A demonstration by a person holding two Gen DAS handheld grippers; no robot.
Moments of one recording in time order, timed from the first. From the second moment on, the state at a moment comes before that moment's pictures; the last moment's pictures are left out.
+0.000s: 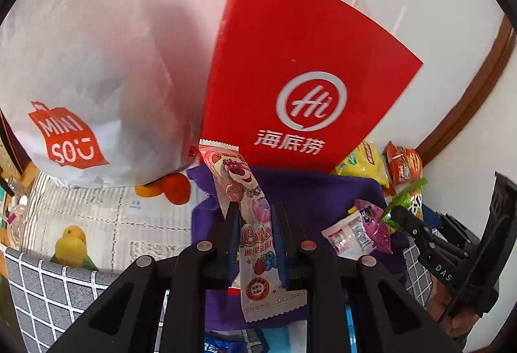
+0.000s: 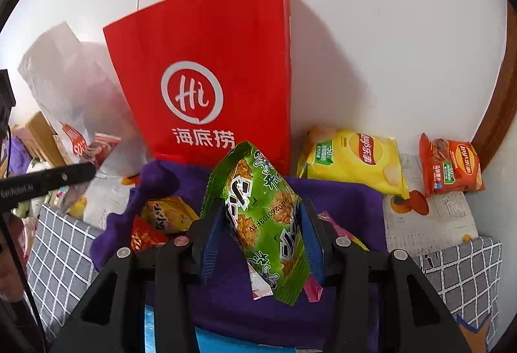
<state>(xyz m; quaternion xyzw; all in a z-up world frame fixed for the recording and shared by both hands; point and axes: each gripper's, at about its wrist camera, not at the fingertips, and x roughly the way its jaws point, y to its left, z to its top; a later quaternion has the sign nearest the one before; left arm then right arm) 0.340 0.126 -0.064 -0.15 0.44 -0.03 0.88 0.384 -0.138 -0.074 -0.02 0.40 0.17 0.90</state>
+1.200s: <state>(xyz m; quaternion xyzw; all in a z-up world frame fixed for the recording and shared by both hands) 0.364 0.054 -0.132 -0.12 0.54 -0.10 0.82 0.397 -0.119 -0.119 -0.08 0.49 0.19 0.85</state>
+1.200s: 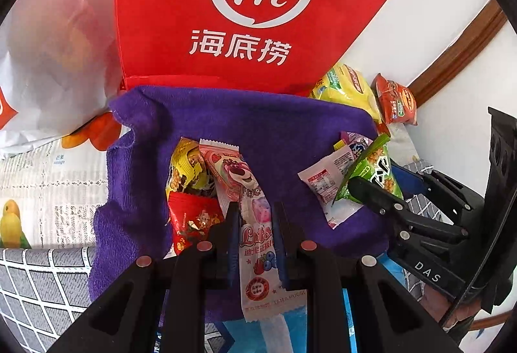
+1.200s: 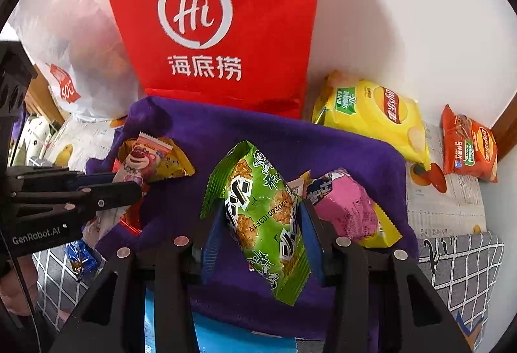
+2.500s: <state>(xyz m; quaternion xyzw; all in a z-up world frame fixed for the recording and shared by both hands) 0.346 0.068 -0.078 -0.13 0.50 -0.11 0.85 0.370 -0.131 -0.056 -0.05 0.40 0.17 0.90</state>
